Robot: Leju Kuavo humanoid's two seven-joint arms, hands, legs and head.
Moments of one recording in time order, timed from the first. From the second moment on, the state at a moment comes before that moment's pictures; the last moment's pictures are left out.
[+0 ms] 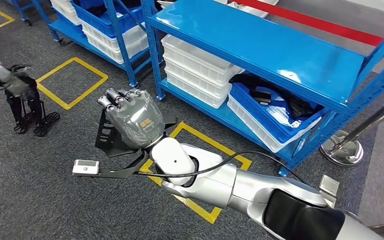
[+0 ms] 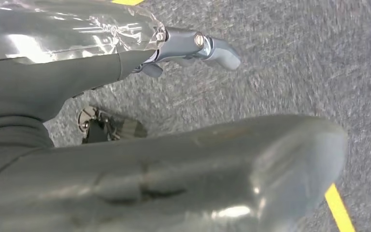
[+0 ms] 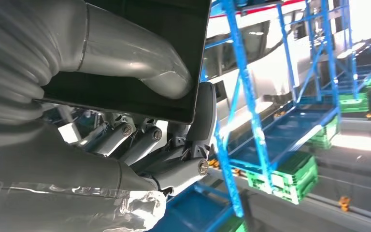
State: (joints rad) left arm -0.20 0.01 -0.90 -0.39 0.95 0.46 -0.51; right arm -0.84 0.07 0.97 -1.37 1.09 -0.55 0.35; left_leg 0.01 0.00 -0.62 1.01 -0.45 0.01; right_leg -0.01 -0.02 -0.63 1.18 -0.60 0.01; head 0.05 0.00
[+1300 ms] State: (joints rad) left arm -0.19 0.01 -0.90 -0.39 0.96 0.46 -0.52; right arm -0.84 0.08 0.97 -1.32 1.02 -0.56 0.31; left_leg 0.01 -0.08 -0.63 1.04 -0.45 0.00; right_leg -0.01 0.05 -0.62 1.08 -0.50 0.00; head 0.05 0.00
